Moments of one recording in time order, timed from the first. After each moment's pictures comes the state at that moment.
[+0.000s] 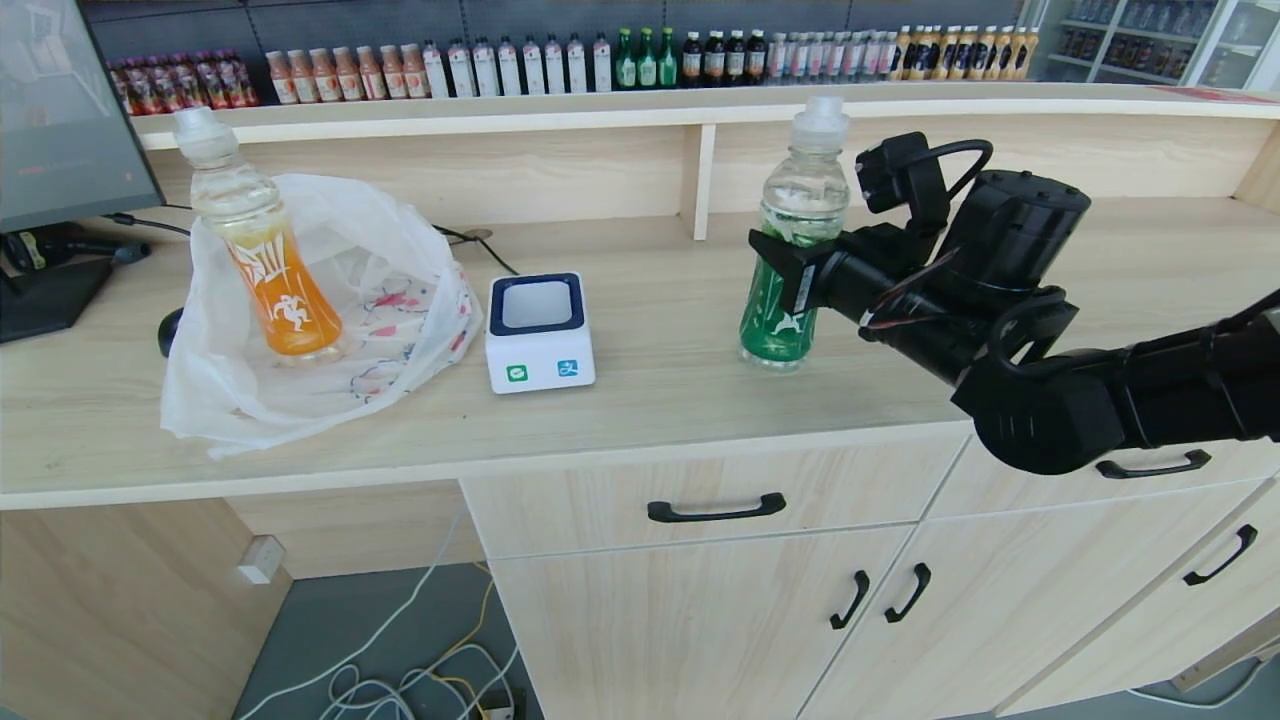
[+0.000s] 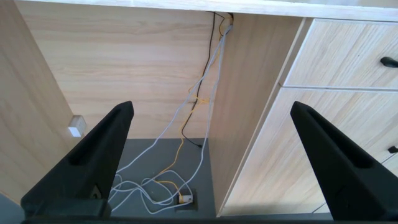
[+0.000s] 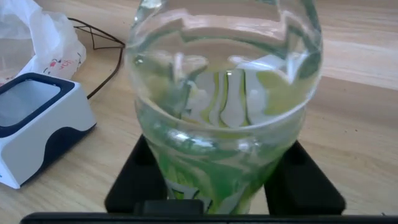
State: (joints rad) left arm 0.00 0.00 0.00 0.00 0.00 -0.01; right arm 0.43 1.98 -1.26 -0.93 0.09 -0.11
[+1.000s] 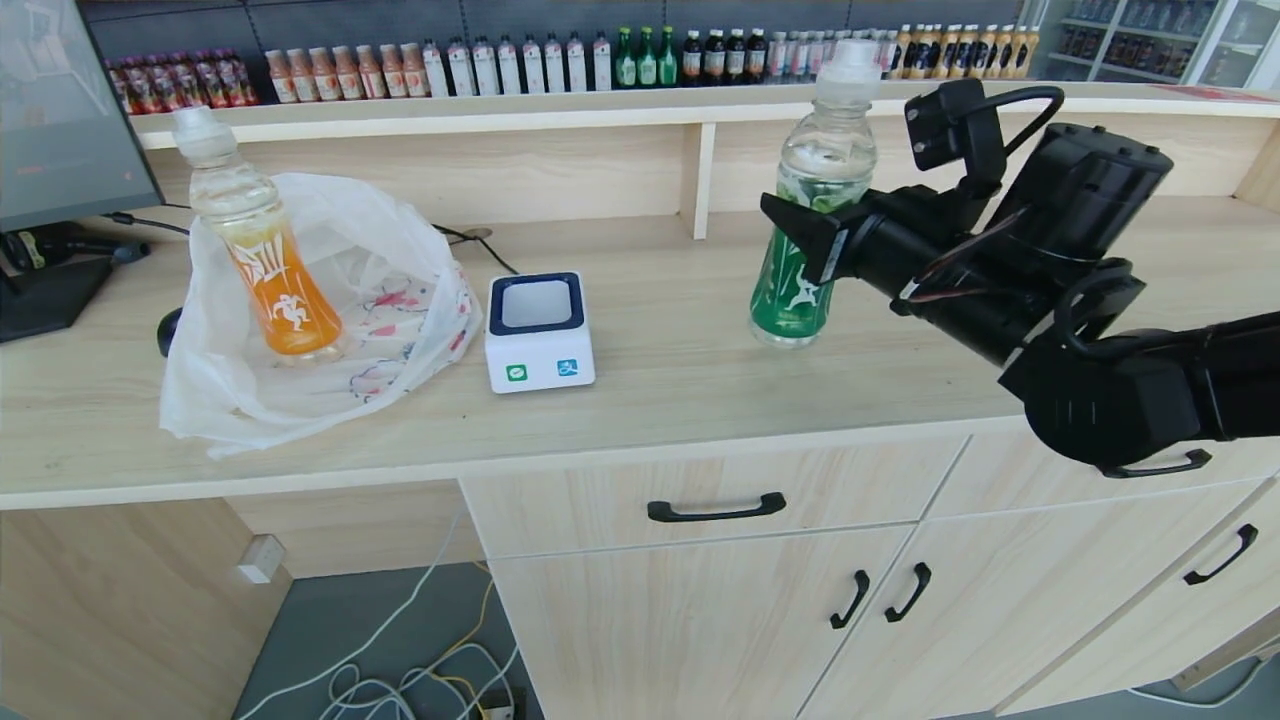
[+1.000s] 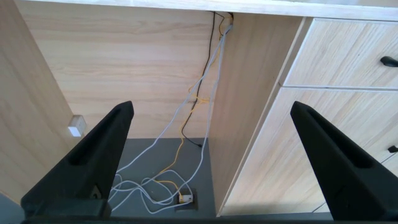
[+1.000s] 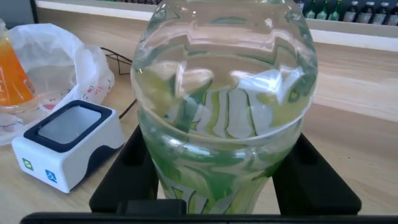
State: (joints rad) left arm 0.00 0.00 0.00 0.00 0.00 -0.01; right arm 0.43 1.88 -1.23 -0.94 0.13 -0.10
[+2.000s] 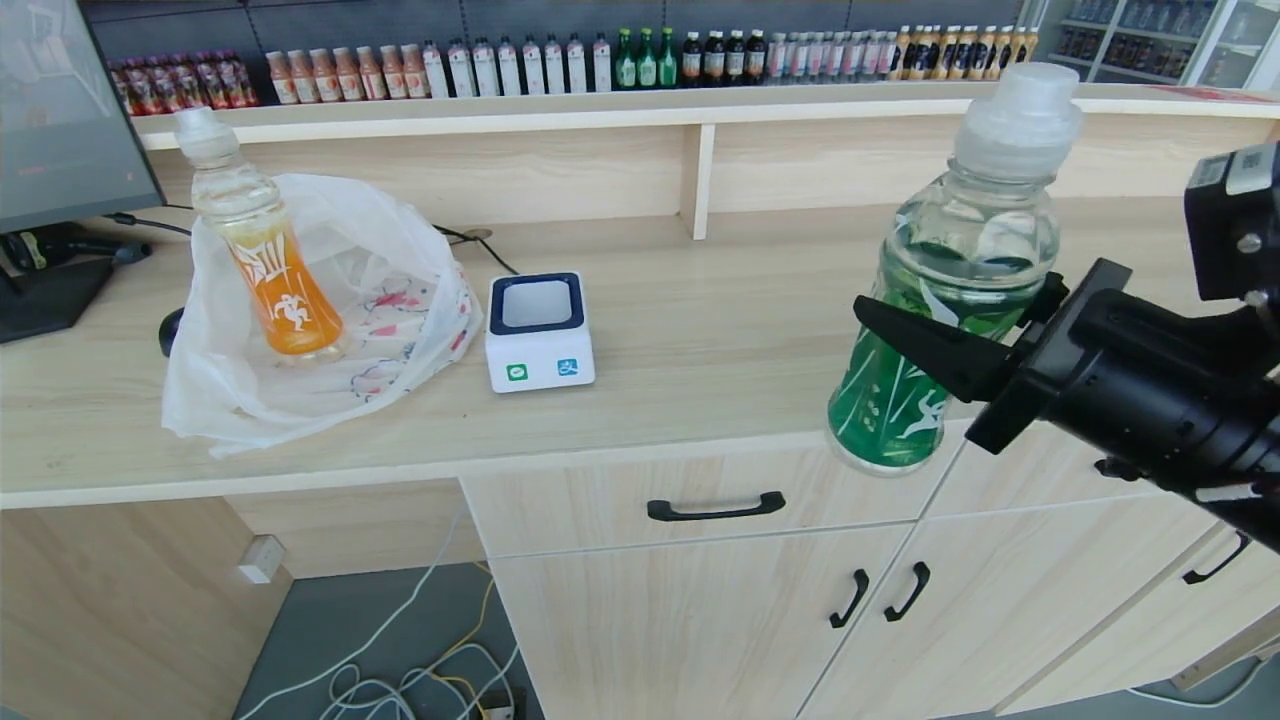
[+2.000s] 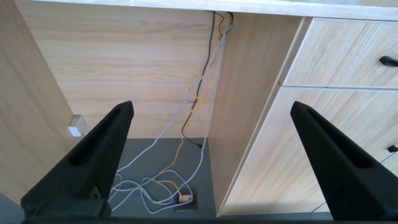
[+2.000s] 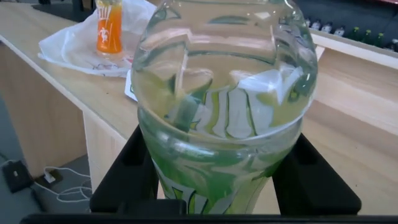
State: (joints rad) left arm 0.00 0.00 0.00 0.00 0.00 -0.01; right arm 0.51 1.43 -0.61 -1.09 0.25 -0.23
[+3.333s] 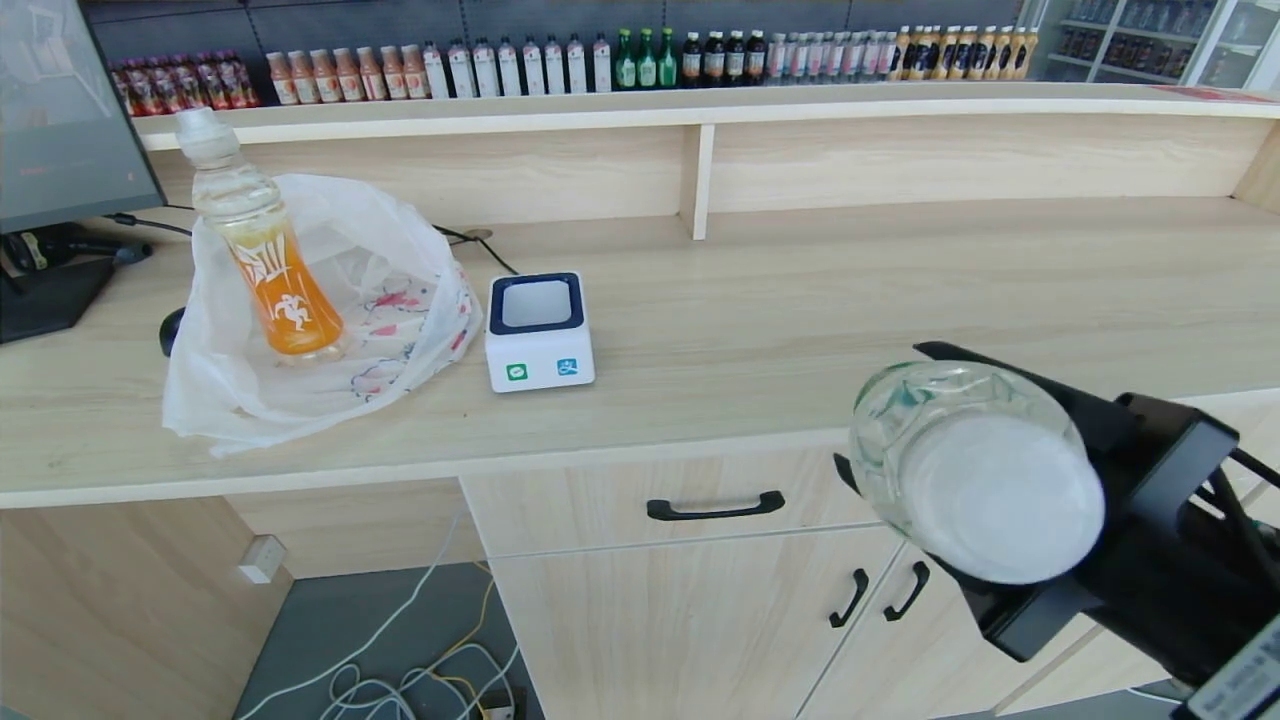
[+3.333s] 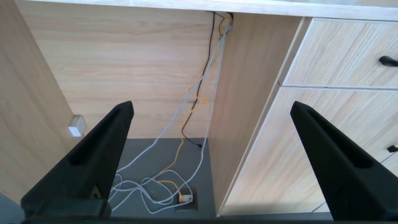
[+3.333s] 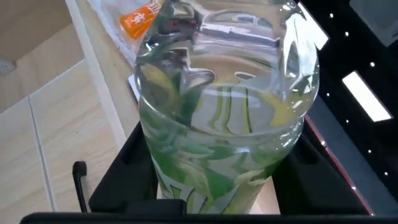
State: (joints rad) left arm 0.00 0.00 0.00 0.00 0.00 -0.01; right arm 0.74 1.47 -0.27 -1.56 0.25 -1.10
